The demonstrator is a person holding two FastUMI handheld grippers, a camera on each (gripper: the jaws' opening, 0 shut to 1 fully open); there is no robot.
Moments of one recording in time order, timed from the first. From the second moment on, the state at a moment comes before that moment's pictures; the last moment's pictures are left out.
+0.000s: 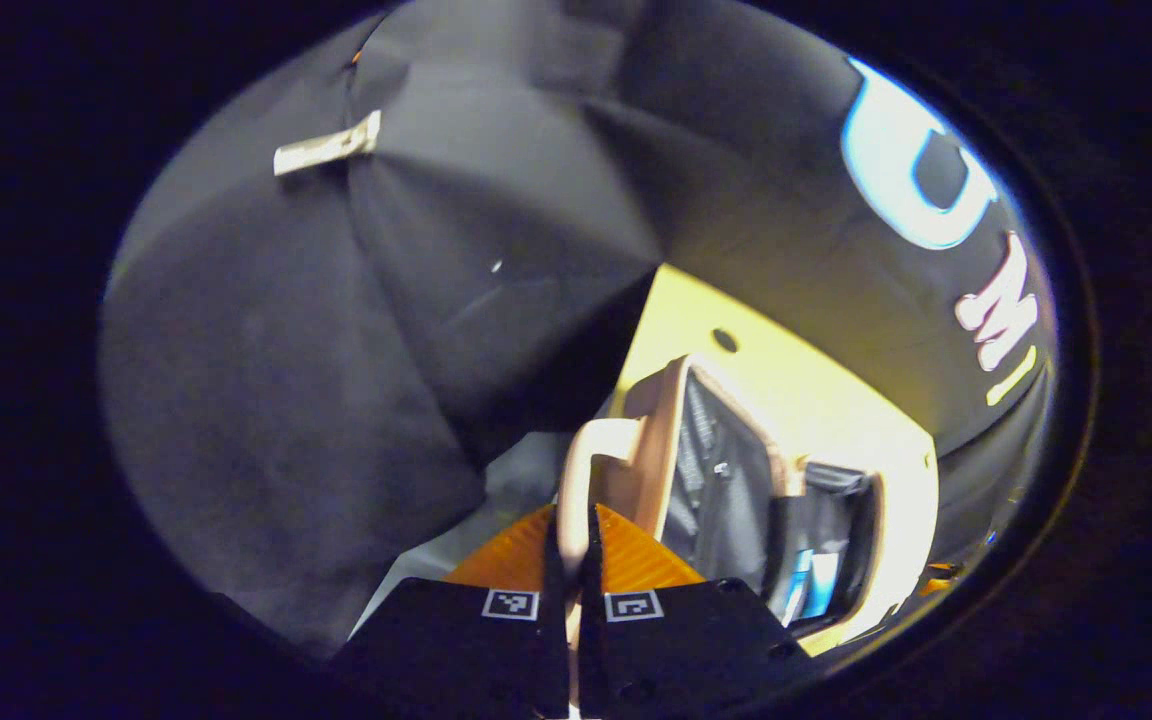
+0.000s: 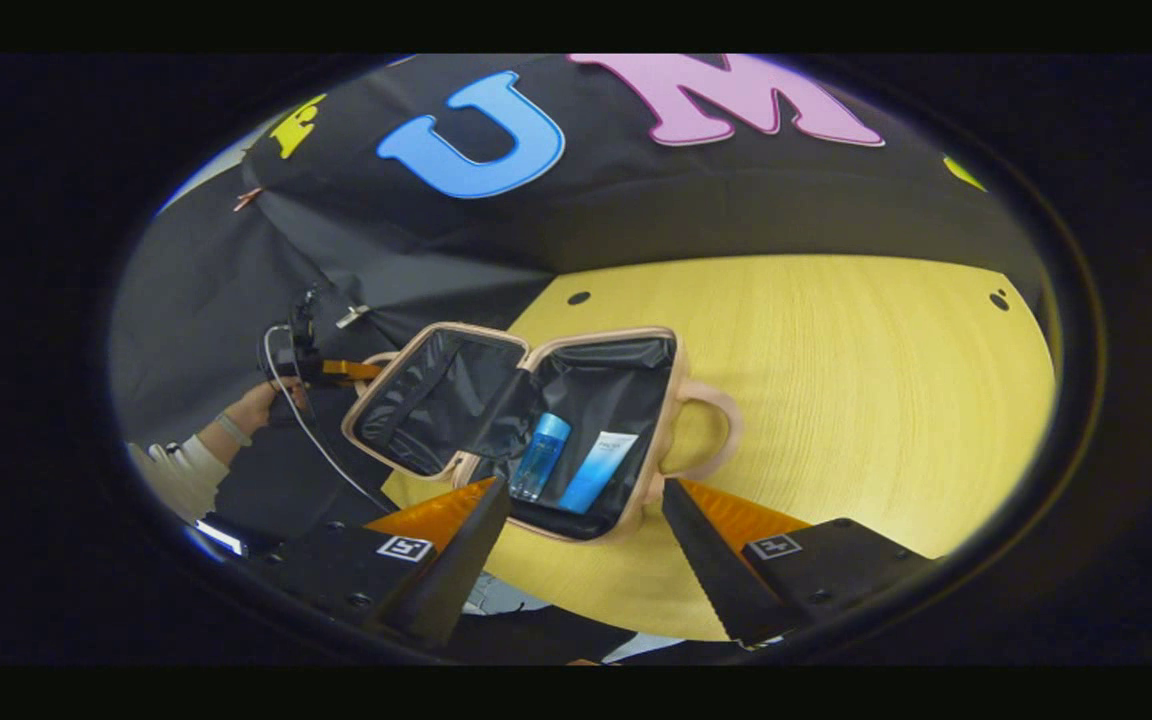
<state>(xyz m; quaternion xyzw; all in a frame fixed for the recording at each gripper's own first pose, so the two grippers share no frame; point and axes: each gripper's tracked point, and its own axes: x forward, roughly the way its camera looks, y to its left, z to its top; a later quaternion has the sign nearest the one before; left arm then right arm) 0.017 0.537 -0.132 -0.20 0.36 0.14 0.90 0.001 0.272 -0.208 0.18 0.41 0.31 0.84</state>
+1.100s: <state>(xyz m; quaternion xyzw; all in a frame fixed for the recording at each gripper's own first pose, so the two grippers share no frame) 0.104 0.104 -0.211 -0.02 0.42 -0.11 0.90 -0.048 0.065 -0.170 0.12 0.32 0.28 0.90</state>
